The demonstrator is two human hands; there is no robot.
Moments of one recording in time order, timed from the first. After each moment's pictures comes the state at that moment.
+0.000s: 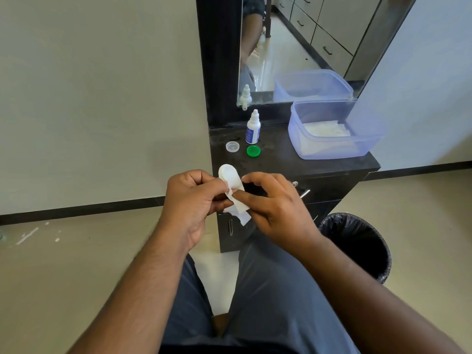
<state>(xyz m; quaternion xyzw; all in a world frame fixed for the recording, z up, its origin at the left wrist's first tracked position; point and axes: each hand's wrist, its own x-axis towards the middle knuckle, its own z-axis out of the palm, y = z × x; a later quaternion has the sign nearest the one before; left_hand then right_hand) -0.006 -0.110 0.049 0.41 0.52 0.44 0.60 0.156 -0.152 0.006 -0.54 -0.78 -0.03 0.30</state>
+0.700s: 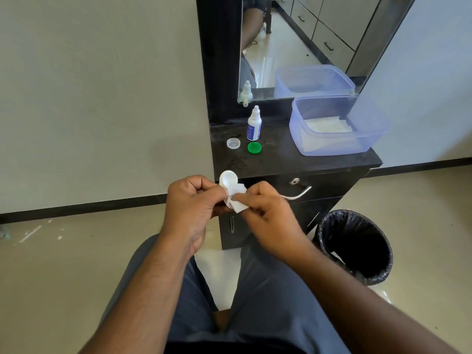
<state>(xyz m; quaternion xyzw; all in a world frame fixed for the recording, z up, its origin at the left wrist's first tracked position) -0.009 -0.118 0.037 0.43 0.53 0.46 0.57 0.128 -0.165 0.008 -0.60 -0.64 0.25 0.41</state>
